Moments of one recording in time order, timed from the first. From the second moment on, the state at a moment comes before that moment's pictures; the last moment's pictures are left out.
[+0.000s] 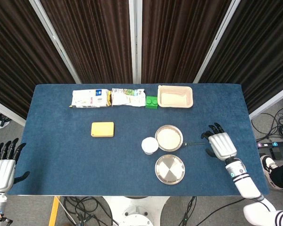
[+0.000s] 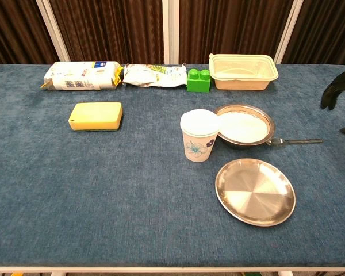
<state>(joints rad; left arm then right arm) -0.03 -1.23 -0.03 -1.54 1.47 1.52 0.19 0.46 -1.38 0.09 -1.34 -1.41 1.03 -0.18</state>
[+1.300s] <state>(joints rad) -0.03 -1.24 -0.02 -1.51 1.45 1.48 0.13 0.57 -1.63 0.07 -1.03 -1.36 0.90 -0.23</state>
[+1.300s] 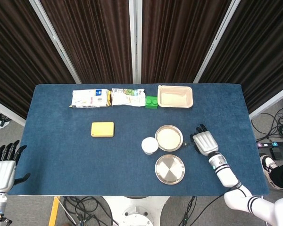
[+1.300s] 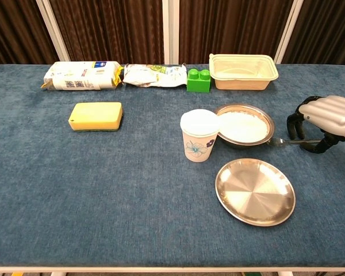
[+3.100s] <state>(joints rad) -0.02 -1.25 -0.02 -1.47 1.45 1.49 0.07 1.00 -1.38 0.06 -1.42 -0.90 0.65 -0.97</state>
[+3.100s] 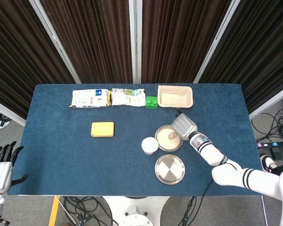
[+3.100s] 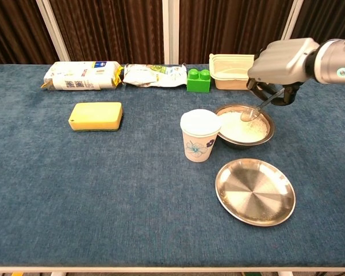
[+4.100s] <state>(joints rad) -0.01 -1.26 -0.01 -1.45 1.45 1.49 0.04 1.09 -1.49 -0.06 -1.38 -0.84 0.73 -0.91</state>
